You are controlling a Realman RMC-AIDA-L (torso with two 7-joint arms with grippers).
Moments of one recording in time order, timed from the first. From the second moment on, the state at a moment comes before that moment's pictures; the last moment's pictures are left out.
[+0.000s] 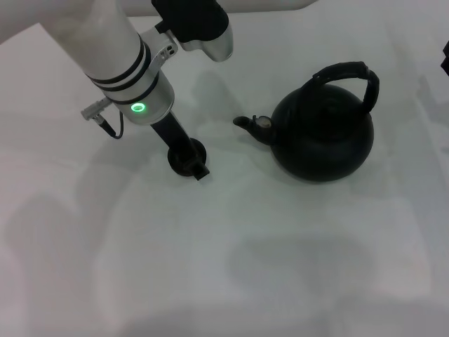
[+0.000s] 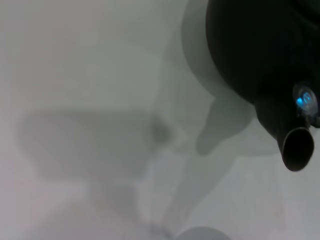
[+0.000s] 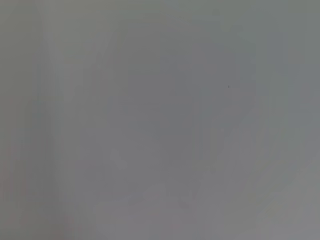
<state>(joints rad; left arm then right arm) -0.90 -2.08 1.70 0.88 2.48 1.27 -2.53 0.31 2.02 -2.14 -0.21 0.66 -1.10 0.24</state>
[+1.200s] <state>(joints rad) -0.91 -2.08 1.71 0.84 2.48 1.25 -2.53 0.31 2.02 -2.14 -0.21 0.66 -1.10 0.24</state>
